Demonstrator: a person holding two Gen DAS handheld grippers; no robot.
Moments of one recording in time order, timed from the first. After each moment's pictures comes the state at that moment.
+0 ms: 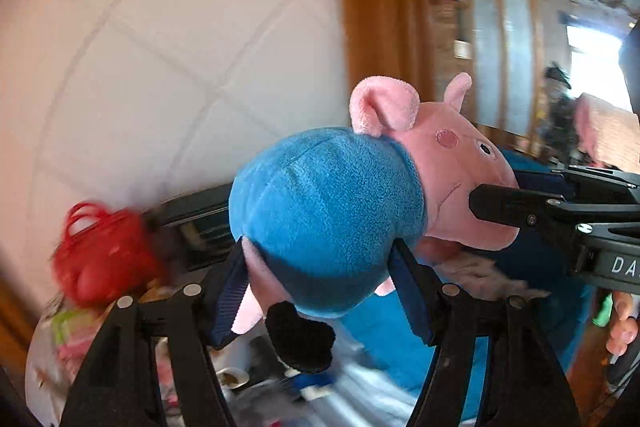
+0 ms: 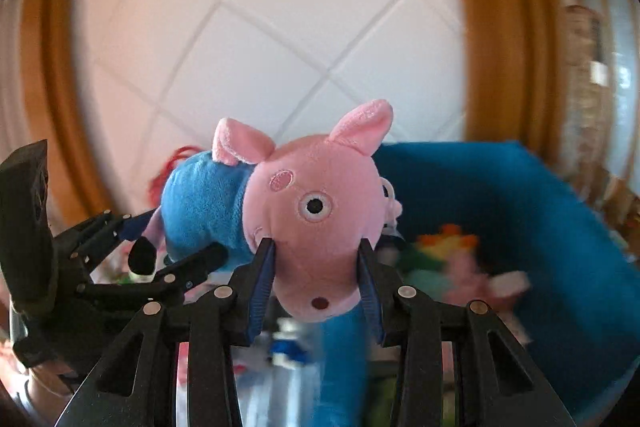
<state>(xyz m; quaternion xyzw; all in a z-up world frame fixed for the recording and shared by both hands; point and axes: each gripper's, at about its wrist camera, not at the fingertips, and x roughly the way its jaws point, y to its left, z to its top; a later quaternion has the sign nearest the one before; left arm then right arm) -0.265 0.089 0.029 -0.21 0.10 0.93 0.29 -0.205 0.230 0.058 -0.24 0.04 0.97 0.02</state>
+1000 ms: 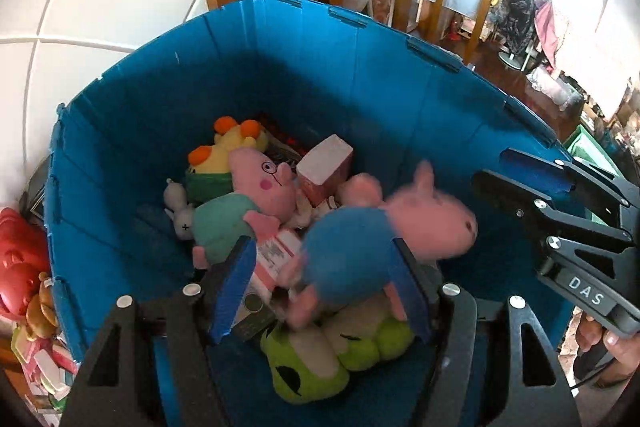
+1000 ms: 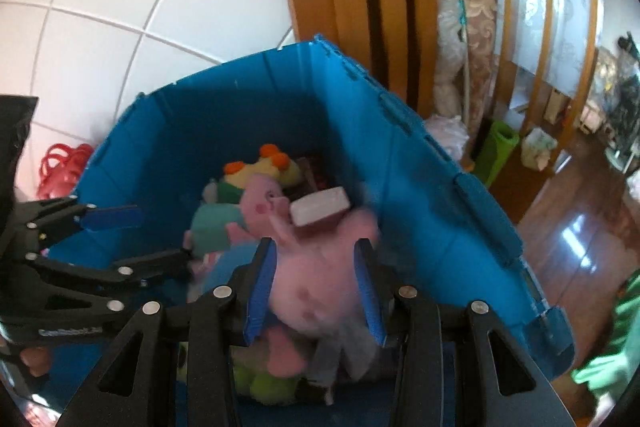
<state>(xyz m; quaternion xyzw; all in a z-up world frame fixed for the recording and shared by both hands) -0.290 0.349 -0.027 -0.44 0.19 0.80 0.36 -0.165 0.498 -0.012 -0.37 0.12 0.91 0.15</state>
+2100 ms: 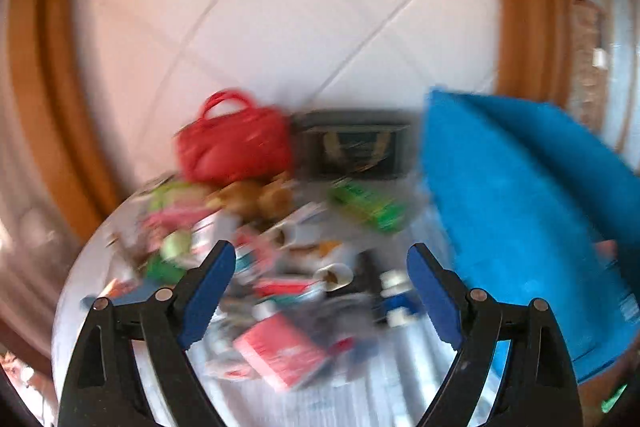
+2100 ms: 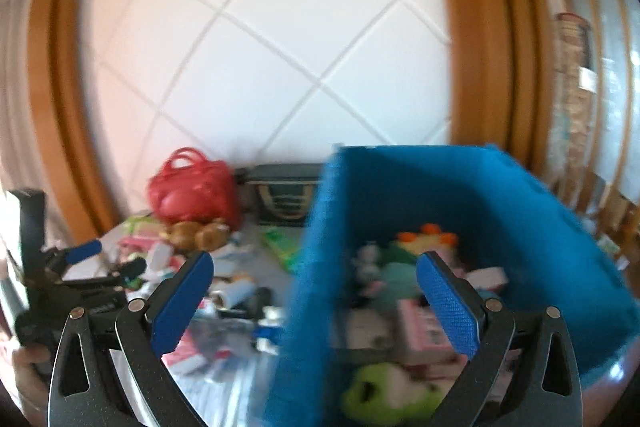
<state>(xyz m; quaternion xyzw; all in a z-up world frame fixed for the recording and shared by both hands) -0.238 -0.039 -0.035 -0.31 0.03 0.95 0.00 -0.167 0.239 0.045 -0.23 0.03 0.97 -0.01</state>
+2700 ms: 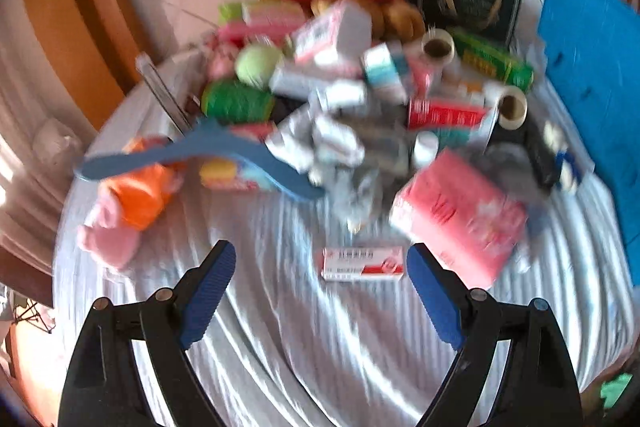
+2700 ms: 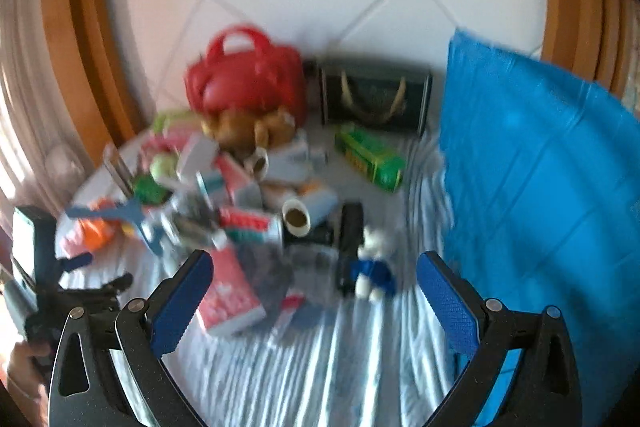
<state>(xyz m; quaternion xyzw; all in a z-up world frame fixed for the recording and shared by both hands) -0.247 -0.203 -0.231 -0.48 0.02 0.88 -0.04 -0.255 0.093 -0.100 -0.38 -0.01 0.92 -0.07</state>
